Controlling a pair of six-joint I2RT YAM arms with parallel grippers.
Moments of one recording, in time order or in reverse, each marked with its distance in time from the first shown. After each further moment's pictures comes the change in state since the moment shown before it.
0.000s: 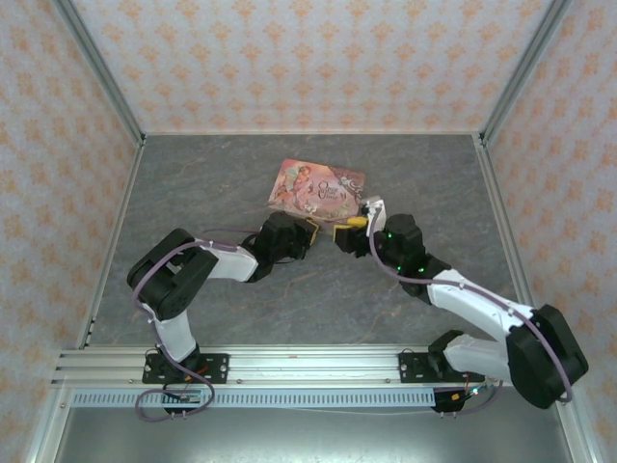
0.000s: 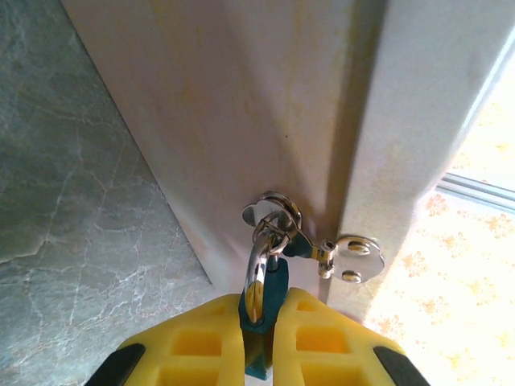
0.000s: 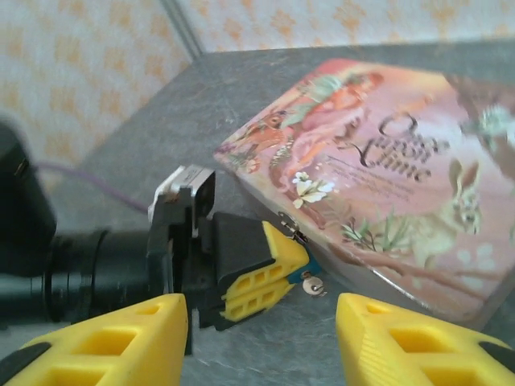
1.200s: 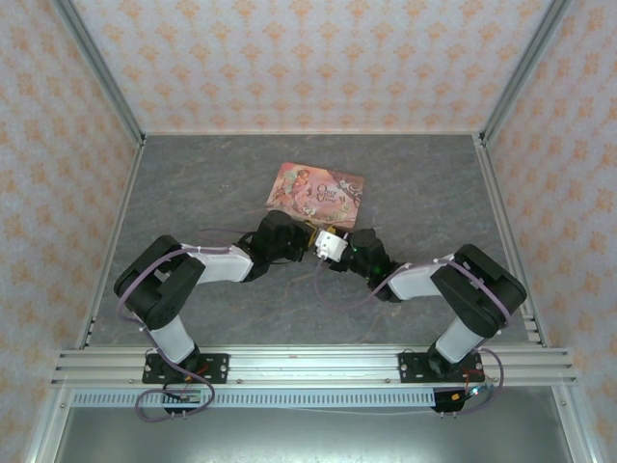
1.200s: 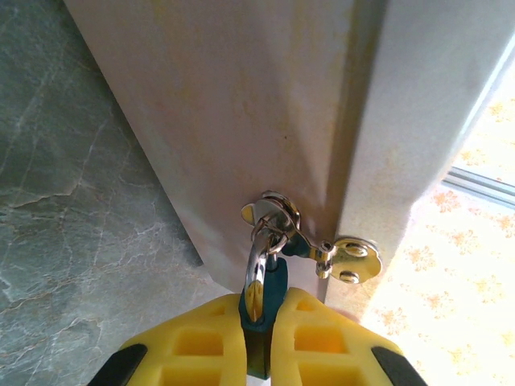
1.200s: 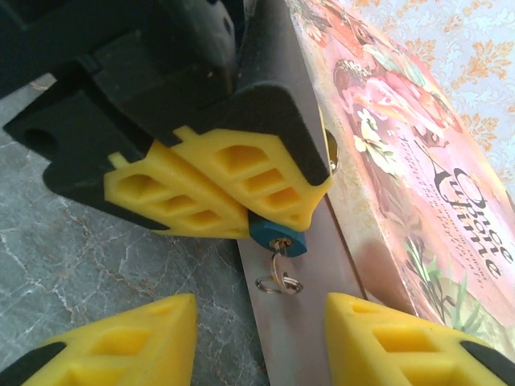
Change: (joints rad) left arm 0.000 -0.087 0.000 -0.135 0.029 -0.022; right arm 0.116 0.495 -0.030 0.438 0.163 -0.889
